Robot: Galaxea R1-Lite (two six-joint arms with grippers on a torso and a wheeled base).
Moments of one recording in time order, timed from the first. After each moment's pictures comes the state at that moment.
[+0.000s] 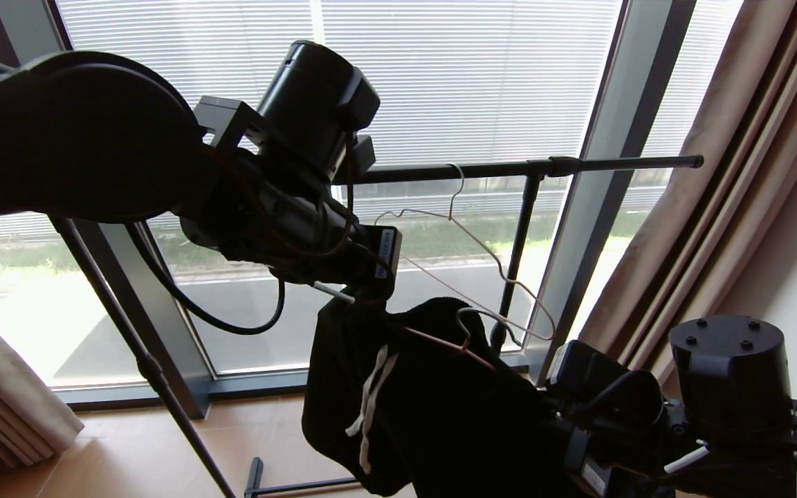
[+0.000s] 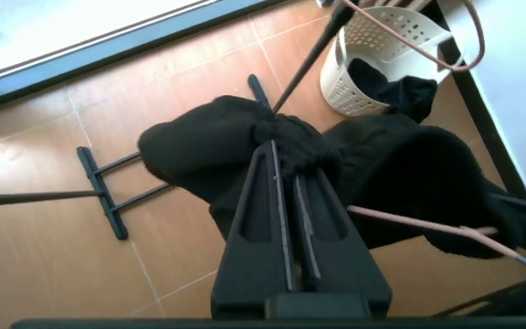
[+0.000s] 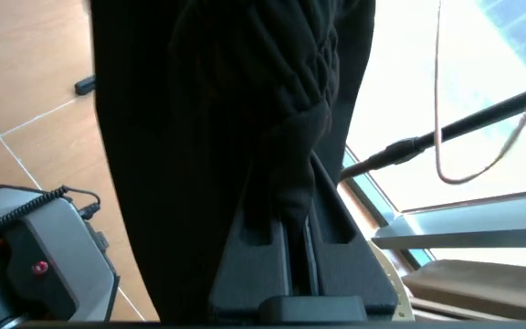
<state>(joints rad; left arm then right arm) -0.73 1.86 -1.74 0.64 0.17 -0.31 0.66 1.59 -0.45 -0.58 0.03 -0.40</state>
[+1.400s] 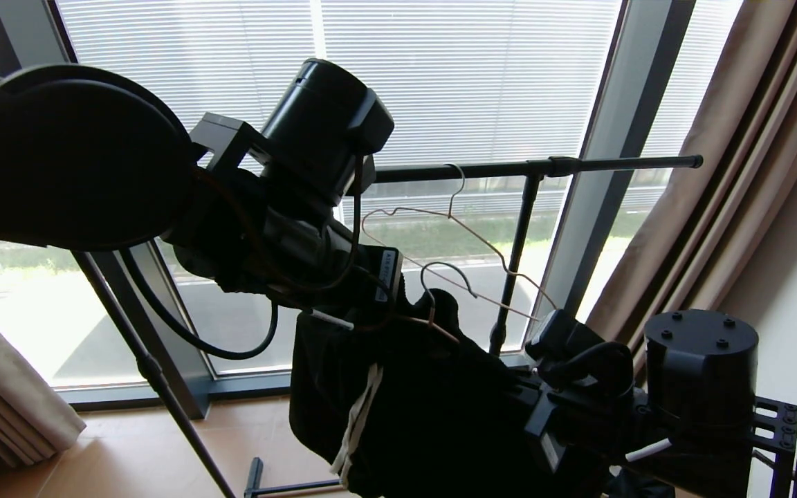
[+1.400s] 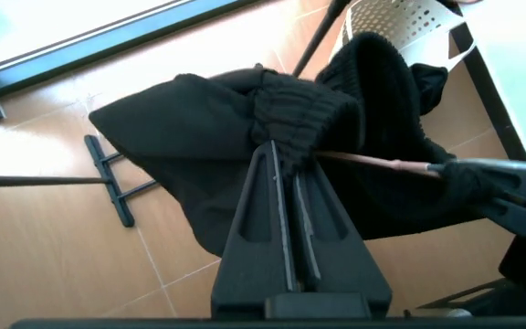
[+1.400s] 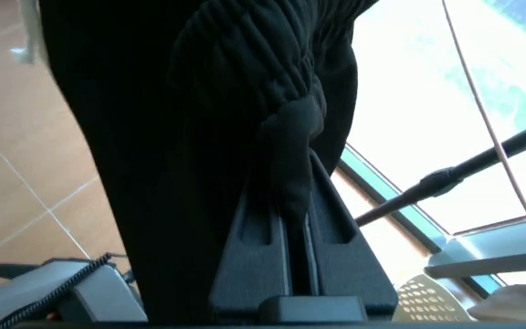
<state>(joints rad) -0.78 1.83 -1.66 0.65 0.25 -0.35 0.71 1.69 -0.47 -0.84 0.03 -0.19</state>
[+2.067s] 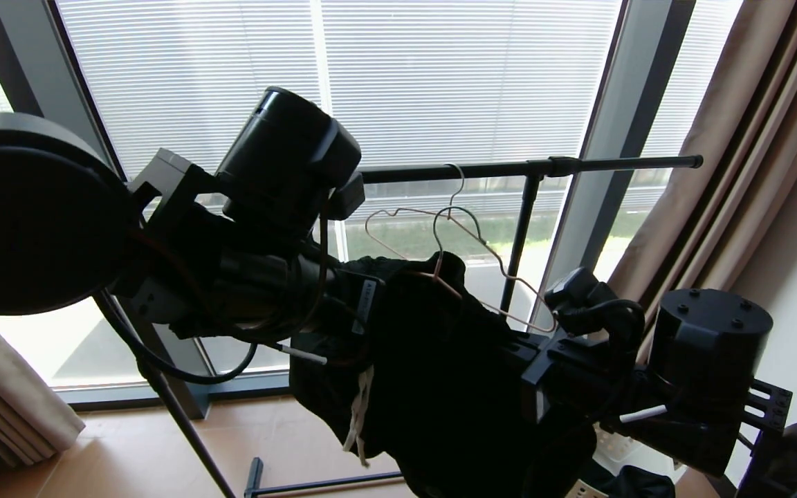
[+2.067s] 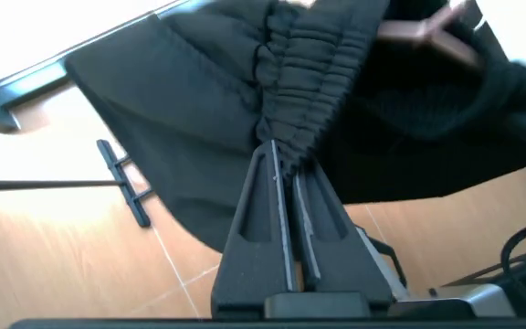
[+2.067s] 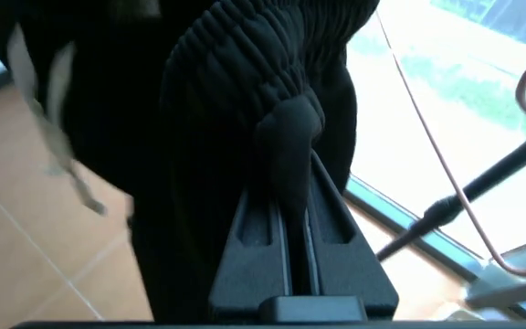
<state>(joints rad) -0.77 1.73 -1.45 0.51 0.24 -0.26 0.65 1.75 -0.48 -1.05 0.07 -0.03</state>
